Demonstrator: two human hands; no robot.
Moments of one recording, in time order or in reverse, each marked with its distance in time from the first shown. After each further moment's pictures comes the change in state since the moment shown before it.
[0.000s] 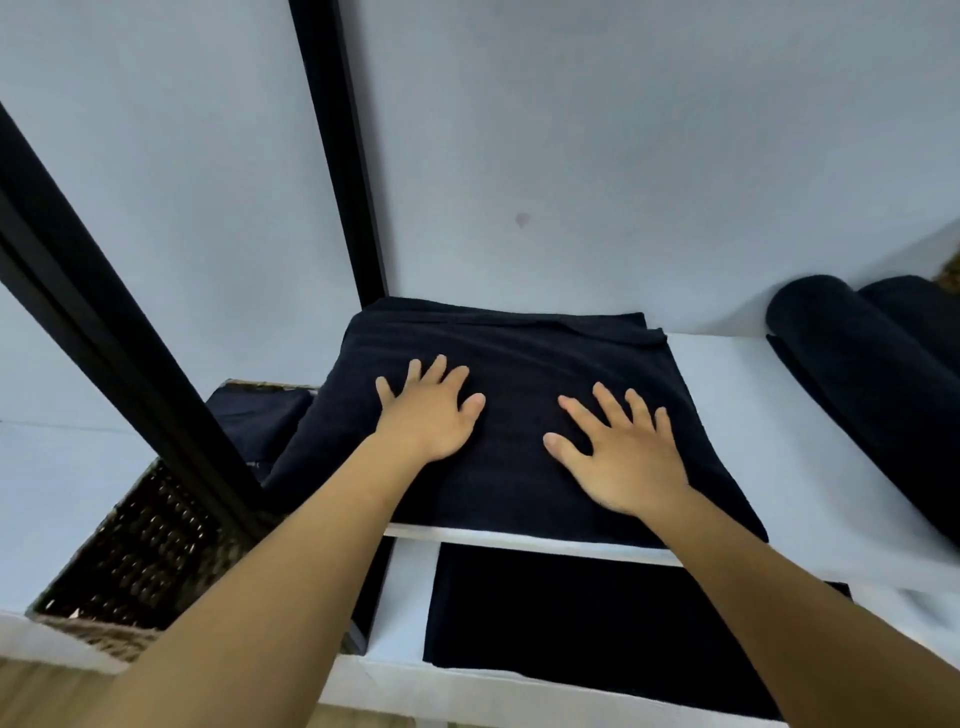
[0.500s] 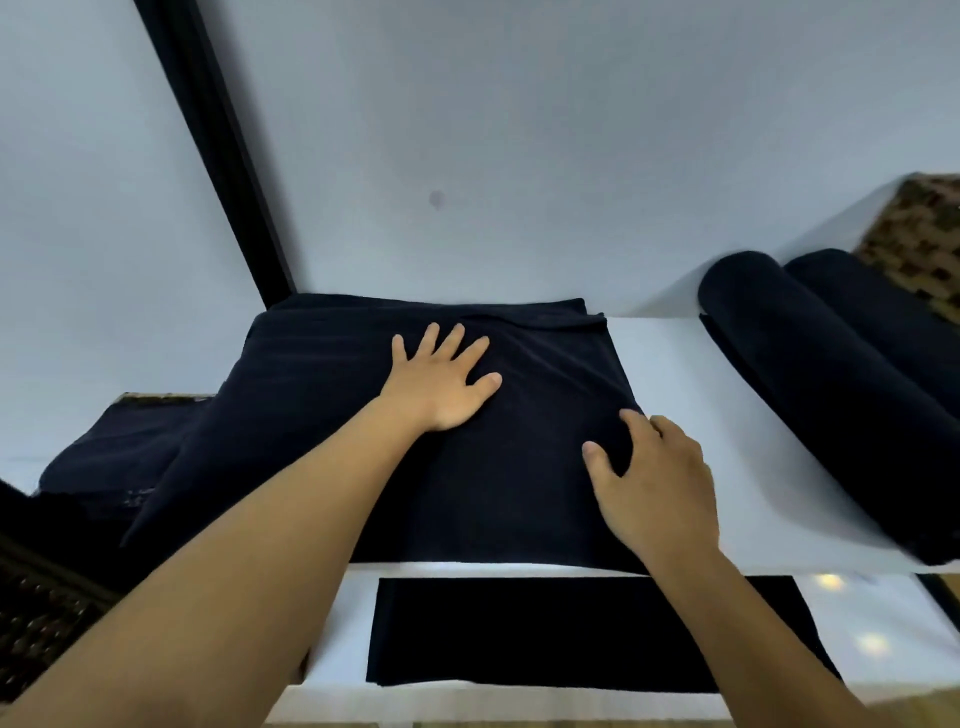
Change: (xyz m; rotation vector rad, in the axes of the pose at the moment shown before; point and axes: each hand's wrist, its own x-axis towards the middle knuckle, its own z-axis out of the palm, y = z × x) left_hand 0.078 0.080 0.022 0.137 -0.059 0.232; right_hand -0.049 0.051 -0.012 0.260 0.303 0.364
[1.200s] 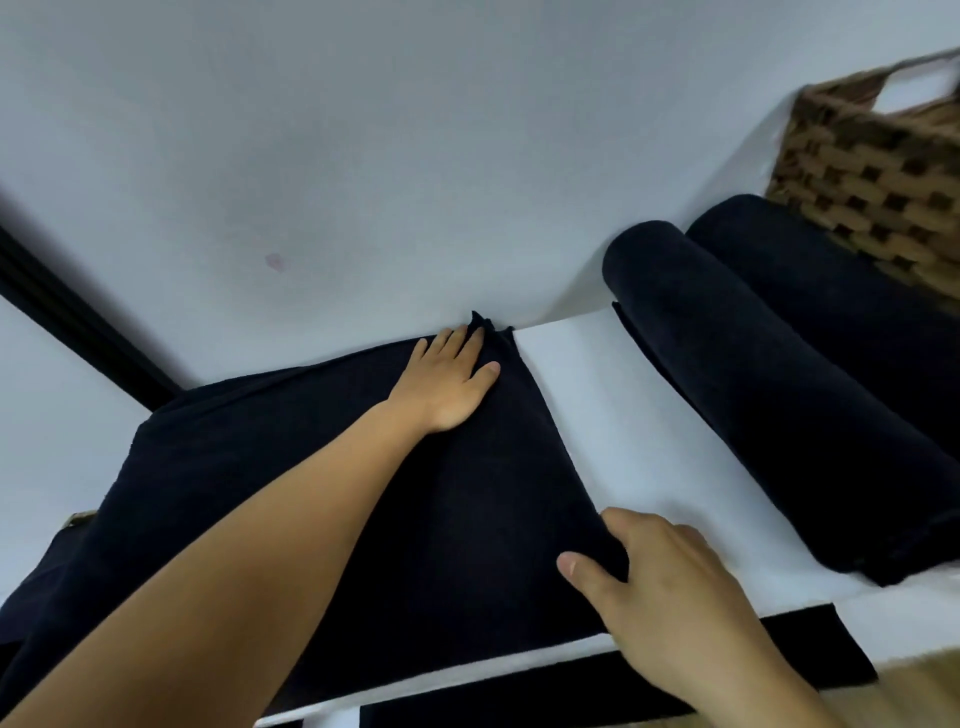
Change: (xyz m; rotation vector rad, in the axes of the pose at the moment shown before) left_hand 0.103 0.109 -0.003 0.019 0.016 0.169; right_hand -0.005 0.077 -0.057 0.306 -0.321 0.036
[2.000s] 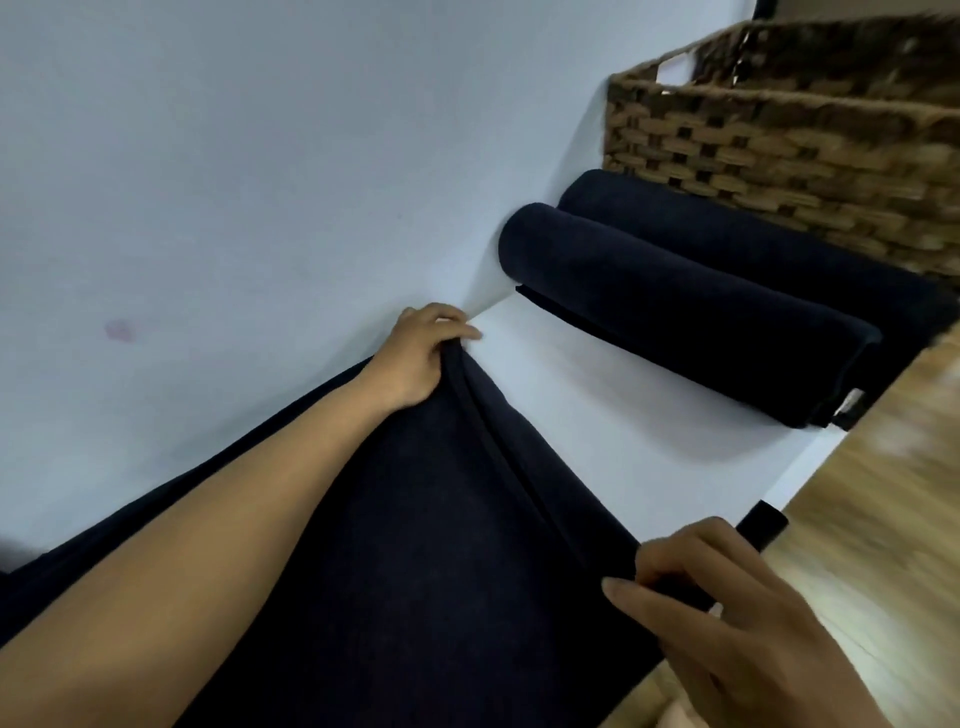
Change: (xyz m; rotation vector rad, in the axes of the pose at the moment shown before) left_hand 0.075 -0.003 -0.001 -0.353 0.211 0.740; right_hand -0.050 -0.008 0.078 -0.327 0.744 -0.411
